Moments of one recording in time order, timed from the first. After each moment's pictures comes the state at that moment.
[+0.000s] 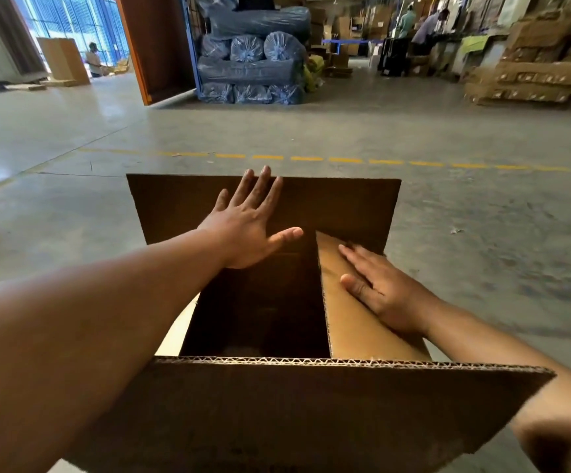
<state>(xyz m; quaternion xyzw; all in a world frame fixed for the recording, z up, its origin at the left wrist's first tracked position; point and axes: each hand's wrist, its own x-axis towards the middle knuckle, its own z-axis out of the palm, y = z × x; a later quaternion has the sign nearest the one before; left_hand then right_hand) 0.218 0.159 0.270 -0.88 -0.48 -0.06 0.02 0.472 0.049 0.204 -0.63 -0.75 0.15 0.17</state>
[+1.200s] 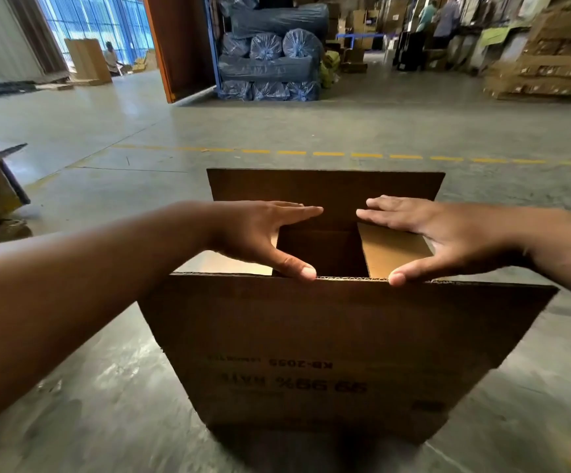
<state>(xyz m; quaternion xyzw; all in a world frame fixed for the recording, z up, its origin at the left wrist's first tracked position) 0.104 0.051 0.348 -0.92 -0.35 0.07 -0.16 0.396 -0.030 0.357 -0.53 -0.84 0.10 -0.07</state>
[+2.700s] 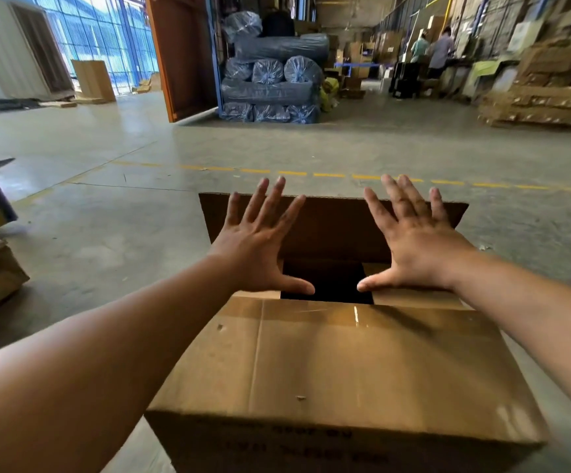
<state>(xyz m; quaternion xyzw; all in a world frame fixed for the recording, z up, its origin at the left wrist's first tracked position) 0.116 0.135 0.267 -0.88 -0.44 -0.09 0.13 0.380 0.061 0.296 -0.67 -0.72 -0.15 -0.02</state>
